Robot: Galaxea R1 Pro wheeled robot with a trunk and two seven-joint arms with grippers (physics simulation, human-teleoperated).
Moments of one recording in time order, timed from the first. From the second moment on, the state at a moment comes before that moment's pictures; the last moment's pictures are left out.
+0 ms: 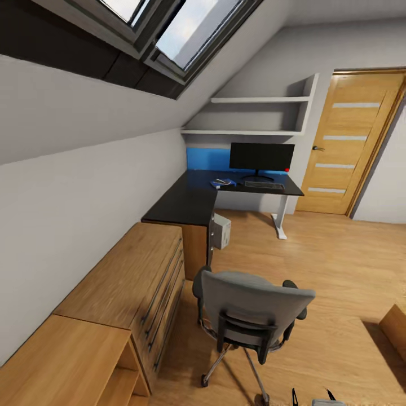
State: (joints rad) left arm -0.15 -0.06 -0.45 -0.24 0.57 -0.43 0.25; right arm -0.33 -0.08 0.10 0.01 0.14 -0.88 -0.39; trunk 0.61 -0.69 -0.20
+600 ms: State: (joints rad) left arm -0.15 -0.06 -0.45 -0.24 0.57 -0.43 0.25; right arm -0.33 -0.08 0.10 0.01 0.14 -0.88 -0.39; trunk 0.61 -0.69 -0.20
